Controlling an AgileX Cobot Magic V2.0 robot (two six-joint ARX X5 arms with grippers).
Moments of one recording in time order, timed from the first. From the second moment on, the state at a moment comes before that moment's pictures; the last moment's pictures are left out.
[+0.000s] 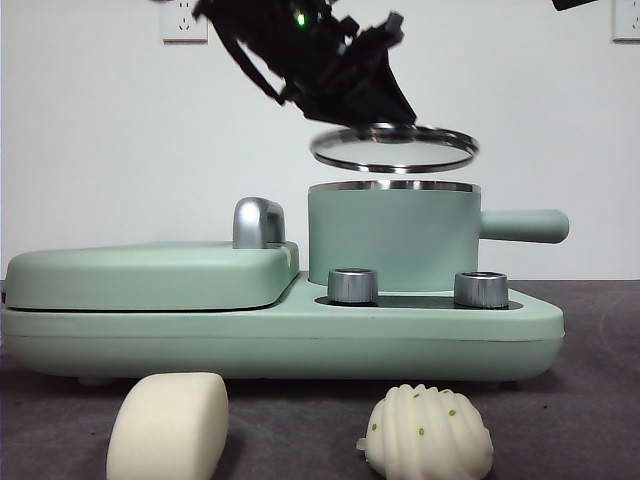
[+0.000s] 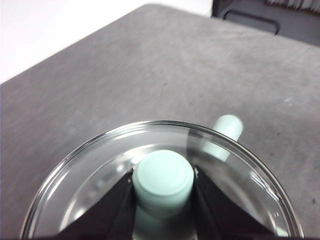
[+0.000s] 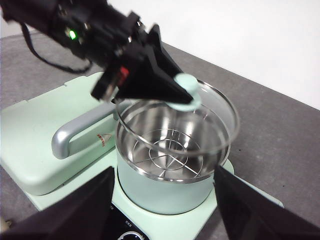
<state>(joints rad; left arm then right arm) -0.65 1.77 1.46 -0.10 0.29 0.16 0.46 0.71 0.76 -0.35 -0.18 -0.12</state>
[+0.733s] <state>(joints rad) -0.37 1.40 1.30 -0.45 0.18 0.14 0.46 0.71 0.76 -0.35 -0.20 -0.13</state>
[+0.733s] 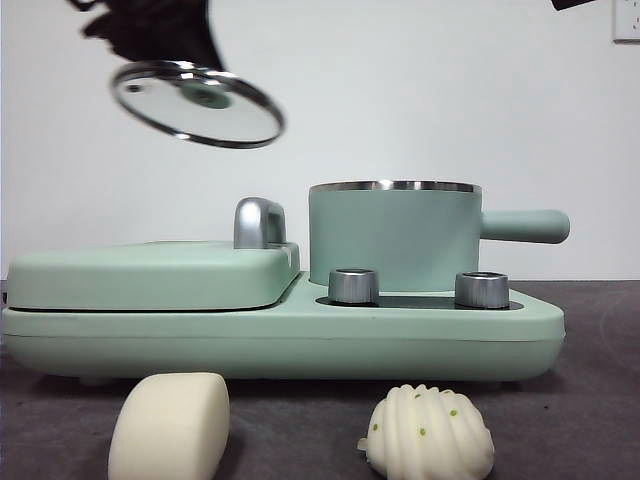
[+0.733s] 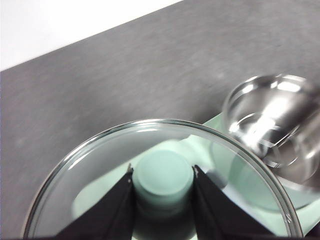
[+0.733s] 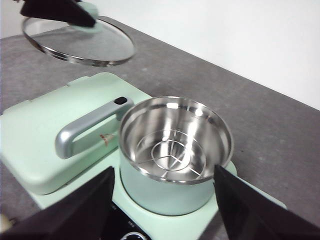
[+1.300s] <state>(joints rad) -0.30 1.15 1.06 -0.39 0.18 0.09 0.78 1.04 0.76 -0.38 -0.31 -0.24</state>
